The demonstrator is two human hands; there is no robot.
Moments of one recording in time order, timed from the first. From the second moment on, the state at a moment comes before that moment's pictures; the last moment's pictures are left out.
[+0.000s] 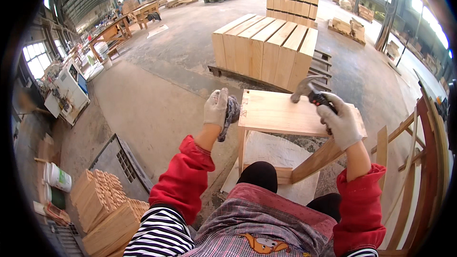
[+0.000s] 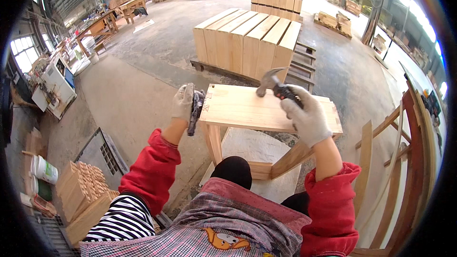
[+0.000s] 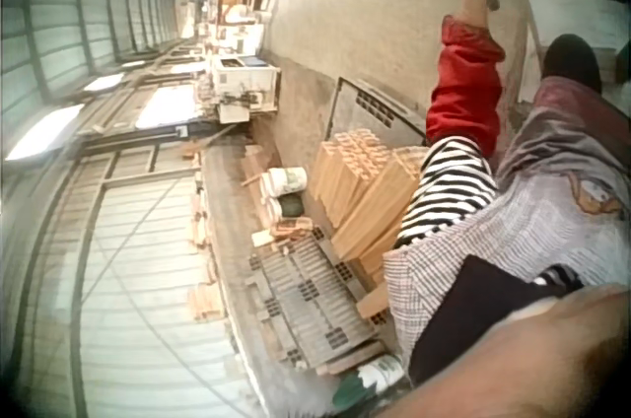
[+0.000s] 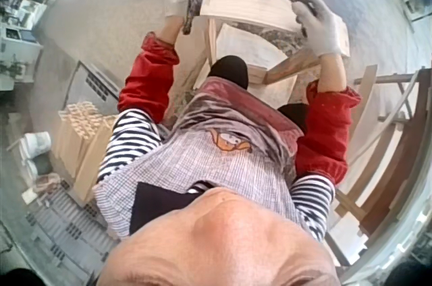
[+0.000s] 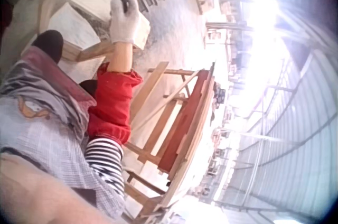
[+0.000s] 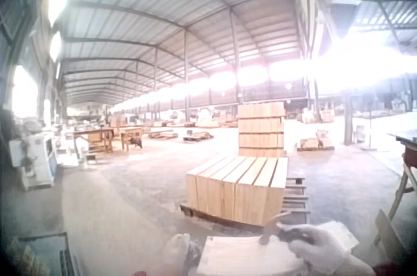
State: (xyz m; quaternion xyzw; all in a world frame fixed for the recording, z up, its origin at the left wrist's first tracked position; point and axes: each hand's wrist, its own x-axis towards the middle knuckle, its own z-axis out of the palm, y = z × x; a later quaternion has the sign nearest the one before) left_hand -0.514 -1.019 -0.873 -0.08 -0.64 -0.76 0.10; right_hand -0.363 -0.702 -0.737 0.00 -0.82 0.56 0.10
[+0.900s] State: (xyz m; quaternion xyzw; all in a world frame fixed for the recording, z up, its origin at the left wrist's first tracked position) left_hand -0.532 -1.012 -0.800 -0.16 -0.74 -0.64 -0.11; right_hand -0.355 -0.699 -0.736 0.00 -0.75 0.66 0.08
